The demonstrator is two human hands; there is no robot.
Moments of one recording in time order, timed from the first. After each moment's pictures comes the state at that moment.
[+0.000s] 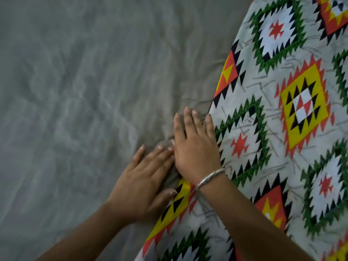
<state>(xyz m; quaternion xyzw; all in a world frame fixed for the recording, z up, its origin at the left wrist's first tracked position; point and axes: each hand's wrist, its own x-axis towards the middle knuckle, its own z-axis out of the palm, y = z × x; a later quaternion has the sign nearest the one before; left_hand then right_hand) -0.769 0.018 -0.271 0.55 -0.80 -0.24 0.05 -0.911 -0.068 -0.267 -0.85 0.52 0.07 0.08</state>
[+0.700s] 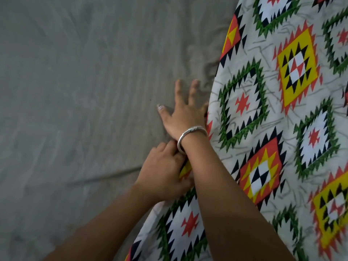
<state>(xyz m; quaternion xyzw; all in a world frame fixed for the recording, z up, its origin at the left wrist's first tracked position) -0.793 0.073 -0.250 0.55 -0.77 -0.31 0.12 -0.862 -0.038 -0.258 -0.68 0.68 0.09 0.27</state>
